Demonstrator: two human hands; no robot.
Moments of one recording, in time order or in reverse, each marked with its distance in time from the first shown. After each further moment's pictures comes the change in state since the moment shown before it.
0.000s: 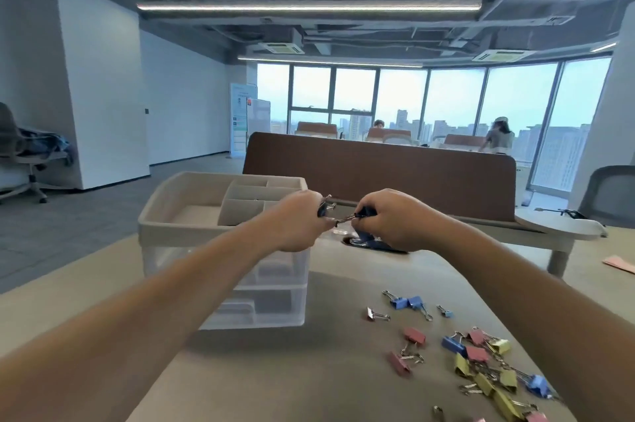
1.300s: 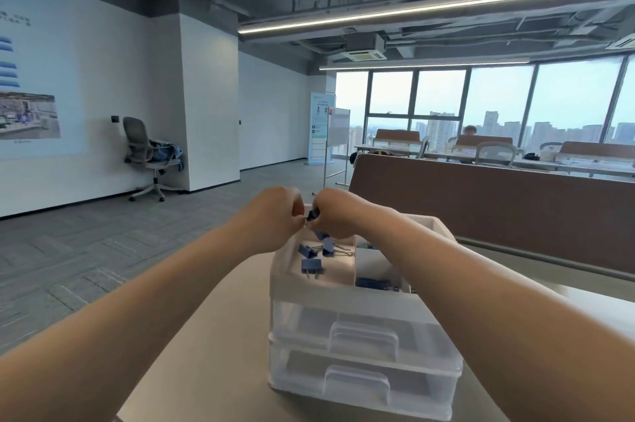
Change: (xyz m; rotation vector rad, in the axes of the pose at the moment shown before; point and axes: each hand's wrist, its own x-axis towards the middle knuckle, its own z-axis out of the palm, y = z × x) left_hand -0.002 -0.206 -0.121 0.188 0.218 -0.260; right_hand 0.228 -0.201 0.092 -0.169 -0.189 -0.231
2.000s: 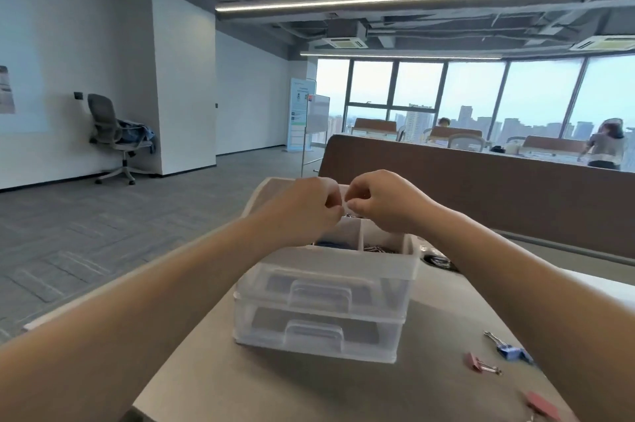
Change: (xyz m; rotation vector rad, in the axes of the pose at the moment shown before) left_hand -0.043 0.095 0.027 -0.111 0.017 0.219; right_hand -0.115 0.085 -0.004 0.163 0.290 -0.030
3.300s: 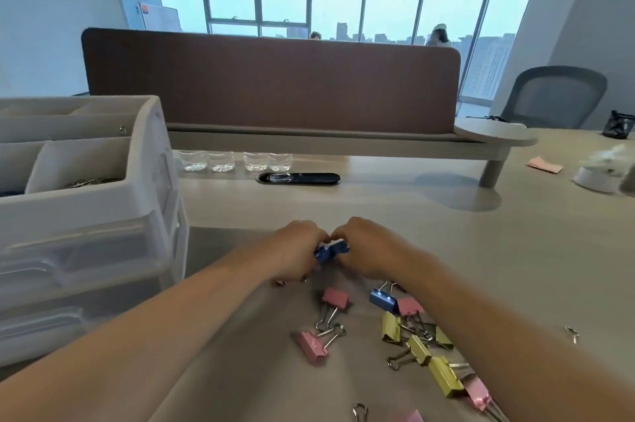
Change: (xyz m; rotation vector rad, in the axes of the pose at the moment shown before) left_hand 0.061 0.165 0.334 0.019 -0.658 0.328; right_hand -0.213 0.276 0.061 -0.195 -0.274 0.496
